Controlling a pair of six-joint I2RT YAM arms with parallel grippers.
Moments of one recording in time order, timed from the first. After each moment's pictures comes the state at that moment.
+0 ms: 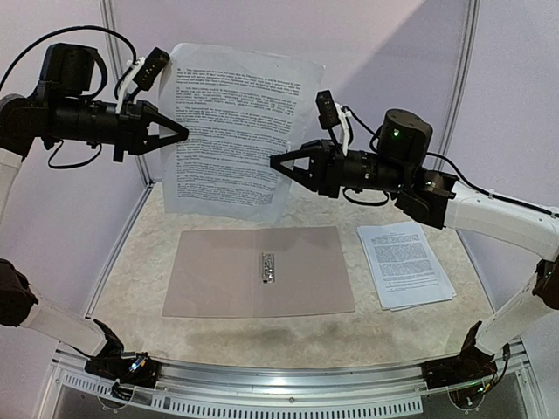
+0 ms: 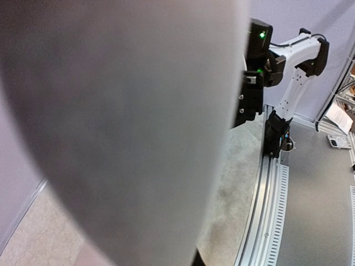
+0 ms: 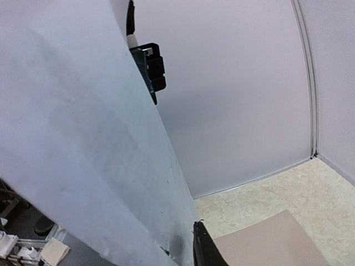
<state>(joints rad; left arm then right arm) -0.59 1.33 2.03 -1.16 0.54 0.26 0.90 1.48 1.31 0.30 -0.61 0.37</state>
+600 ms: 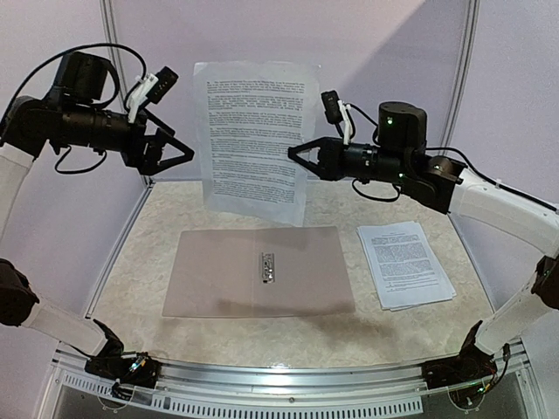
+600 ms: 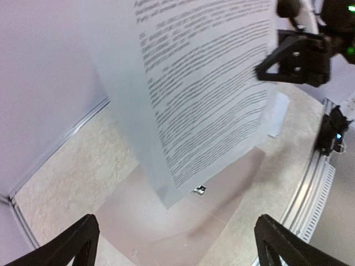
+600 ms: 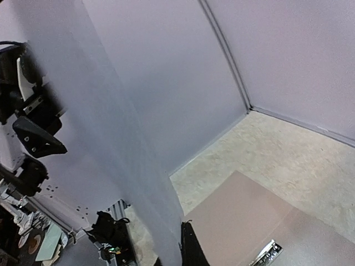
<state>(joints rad) -0.56 1.34 1.96 -1.20 0.29 0.20 0.84 1.49 1.40 0.00 -0.35 0.47</state>
